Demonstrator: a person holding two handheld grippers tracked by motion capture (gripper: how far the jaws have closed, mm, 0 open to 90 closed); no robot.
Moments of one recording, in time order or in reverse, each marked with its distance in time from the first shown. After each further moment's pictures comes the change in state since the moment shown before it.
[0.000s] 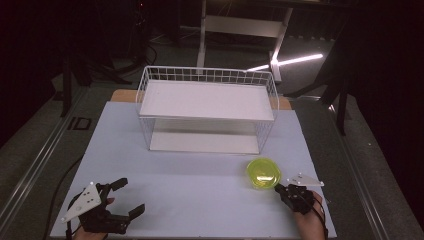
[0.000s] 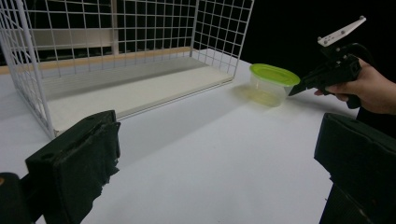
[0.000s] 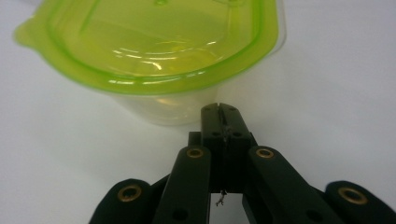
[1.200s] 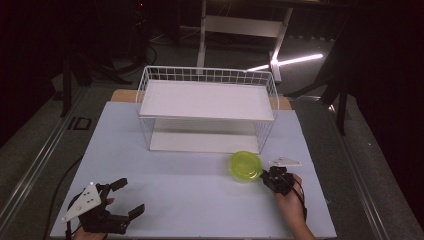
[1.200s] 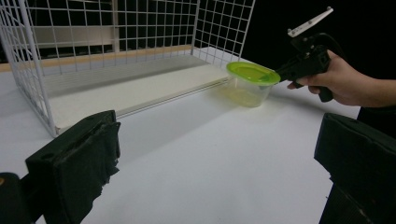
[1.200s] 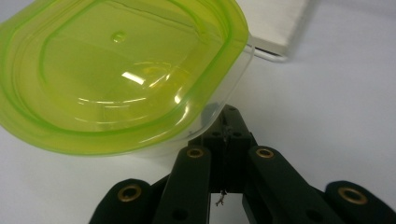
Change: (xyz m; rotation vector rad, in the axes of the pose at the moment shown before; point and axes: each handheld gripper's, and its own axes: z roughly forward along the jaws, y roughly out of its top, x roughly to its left) left arm 0.000 -0.001 -0.001 0.006 0.003 0.001; right arm 0.015 0.046 0.048 0.007 0.045 0.009
